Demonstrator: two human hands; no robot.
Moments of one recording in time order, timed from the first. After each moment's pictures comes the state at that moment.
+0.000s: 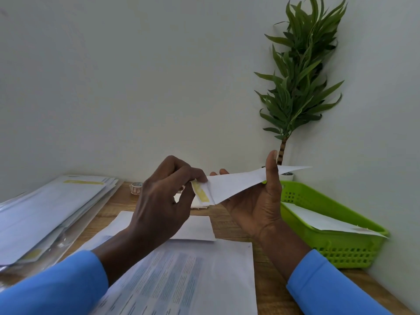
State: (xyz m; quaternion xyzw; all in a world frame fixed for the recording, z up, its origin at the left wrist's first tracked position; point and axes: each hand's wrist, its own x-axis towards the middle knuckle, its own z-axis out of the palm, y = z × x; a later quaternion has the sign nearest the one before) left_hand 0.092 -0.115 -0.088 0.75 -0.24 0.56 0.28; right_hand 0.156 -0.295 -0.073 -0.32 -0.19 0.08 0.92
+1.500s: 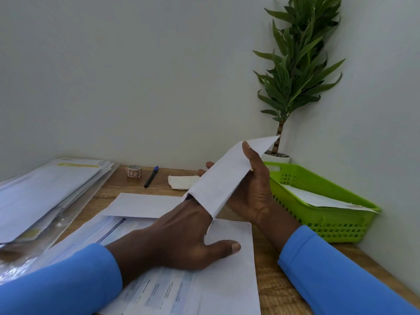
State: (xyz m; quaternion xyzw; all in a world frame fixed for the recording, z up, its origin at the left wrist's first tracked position) left_hand 0.077 -0.141 -0.126 0.91 -0.31 0.14 0.24; right_hand 0.153 -0.290 -0.083 -0.41 -0.17 0.13 0.89
